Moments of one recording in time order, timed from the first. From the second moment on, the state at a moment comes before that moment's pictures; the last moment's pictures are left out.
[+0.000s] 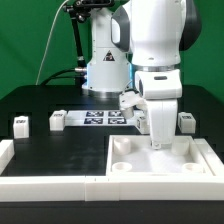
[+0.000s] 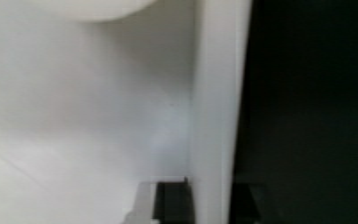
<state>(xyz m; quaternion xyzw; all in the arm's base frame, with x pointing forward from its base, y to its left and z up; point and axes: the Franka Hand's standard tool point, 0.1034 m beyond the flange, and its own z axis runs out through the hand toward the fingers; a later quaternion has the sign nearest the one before) 0.502 0.078 0.008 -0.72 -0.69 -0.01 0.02</state>
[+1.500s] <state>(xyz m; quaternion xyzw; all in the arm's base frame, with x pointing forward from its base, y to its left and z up) 0.489 0.086 0.033 -0.75 -0.66 -0.01 0.01</state>
